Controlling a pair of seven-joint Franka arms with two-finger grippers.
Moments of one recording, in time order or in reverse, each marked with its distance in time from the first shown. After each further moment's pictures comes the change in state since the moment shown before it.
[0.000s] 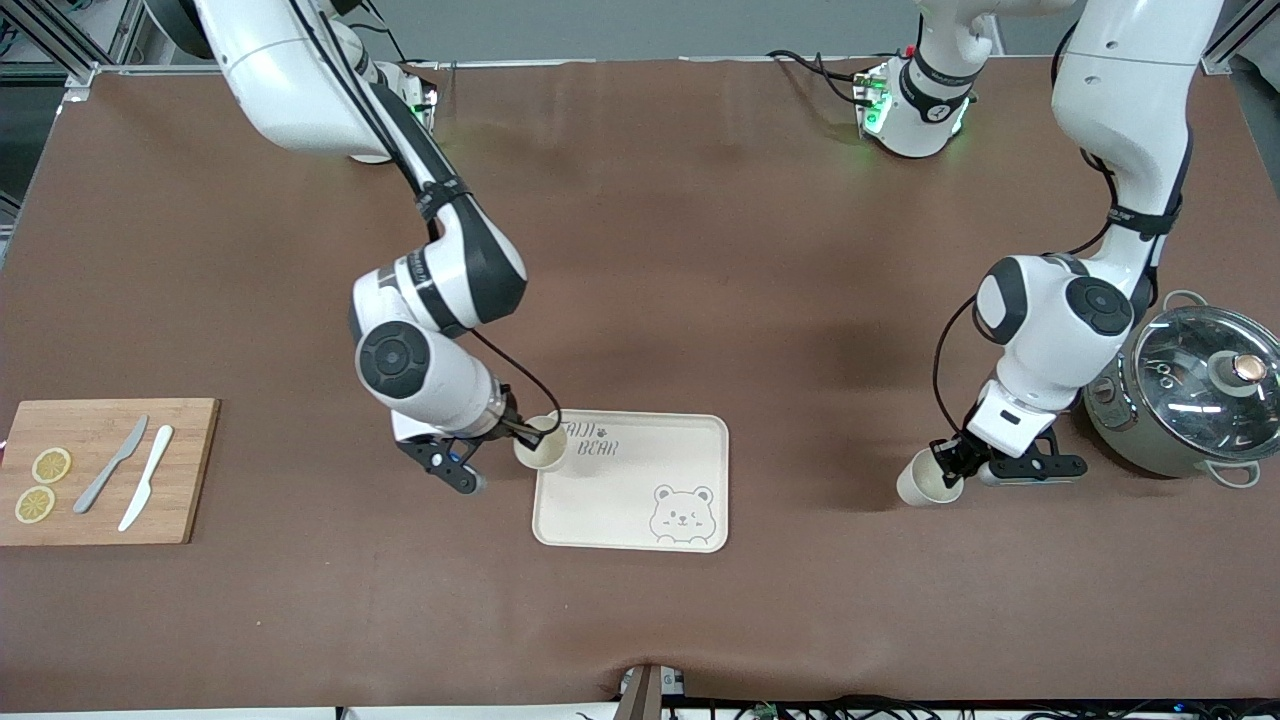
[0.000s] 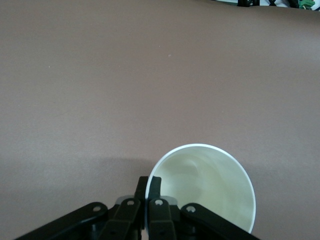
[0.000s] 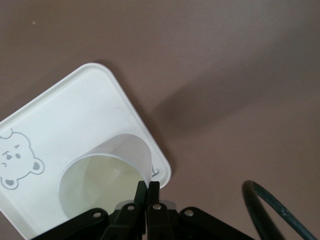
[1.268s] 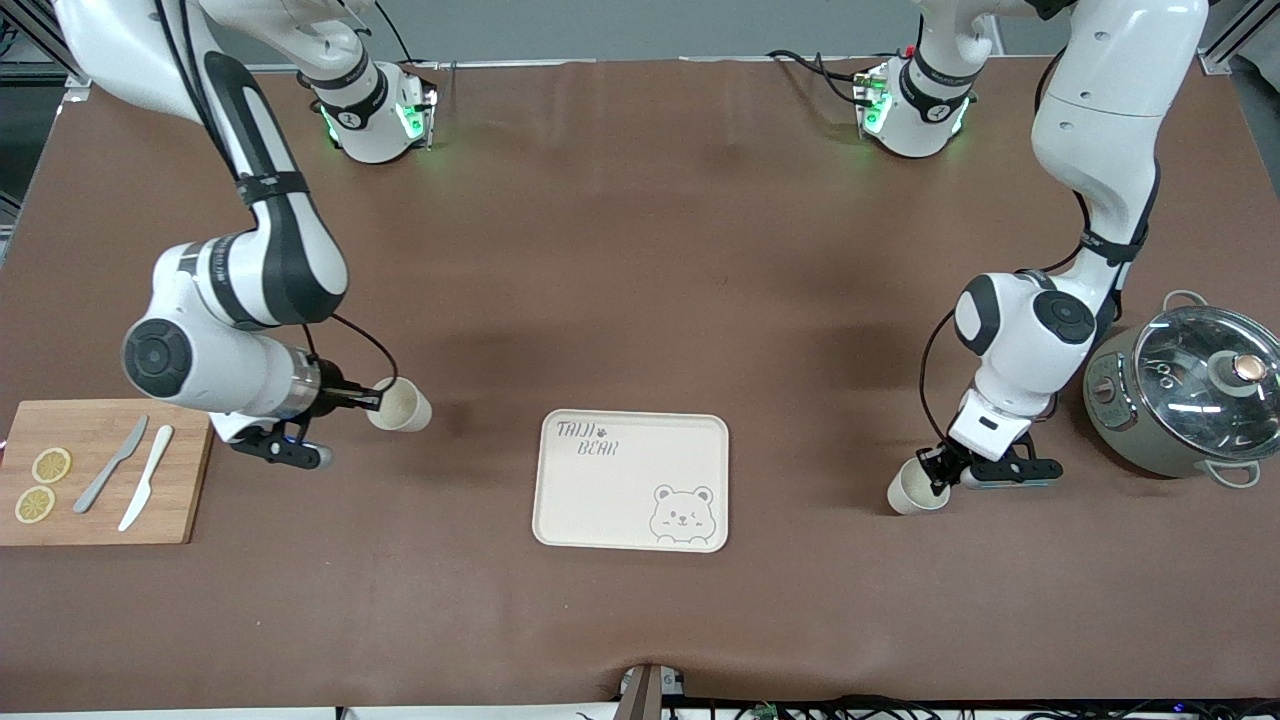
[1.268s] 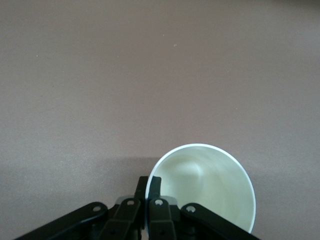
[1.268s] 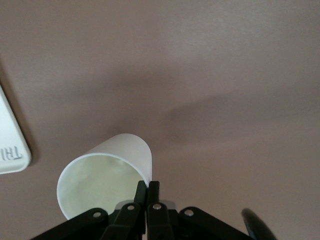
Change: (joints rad) left arm -0.001 0.083 -0.001 -0.008 0.000 0.124 0.000; right arm -0.288 -0.265 -0.006 -0.407 0.000 -0.006 -0.655
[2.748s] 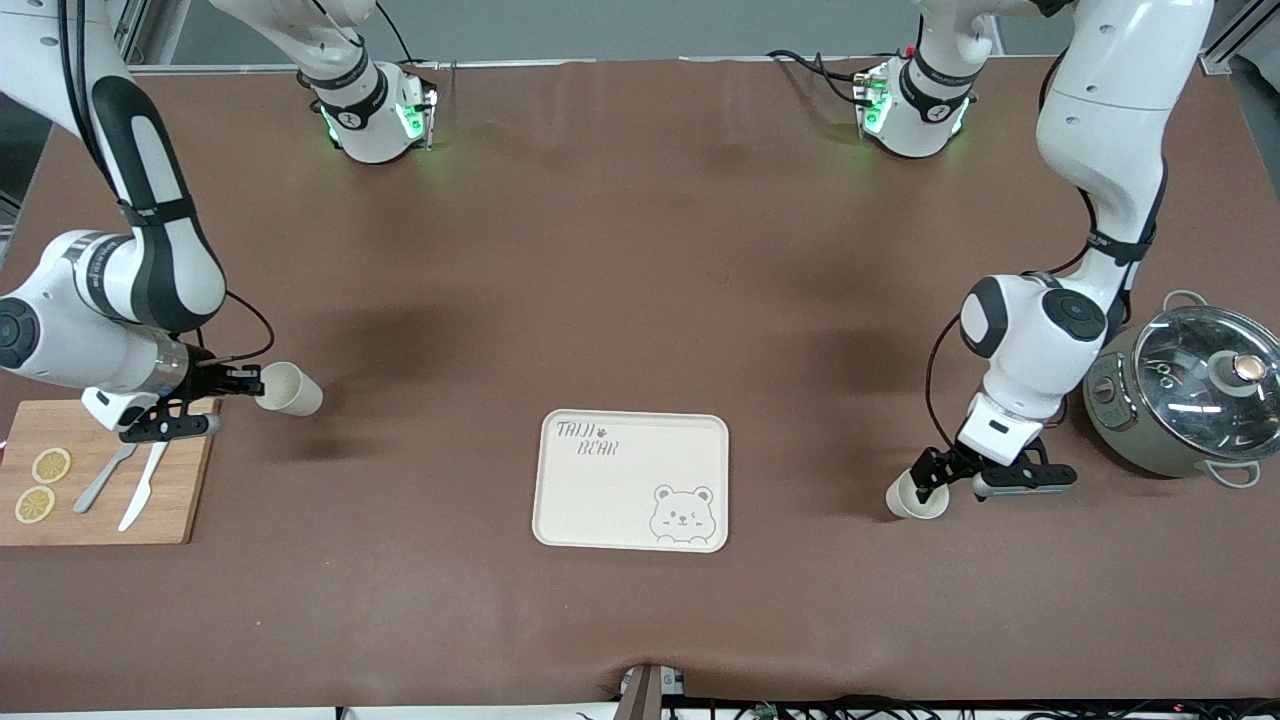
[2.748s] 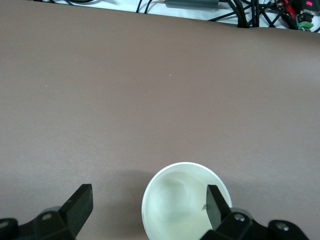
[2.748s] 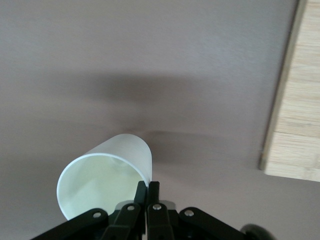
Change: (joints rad) left arm 0.004 -0.041 -0.001 0.052 0.000 -0.071 0.001; right arm -0.310 -0.023 -0.002 -0.208 -0.076 0.205 -0.617
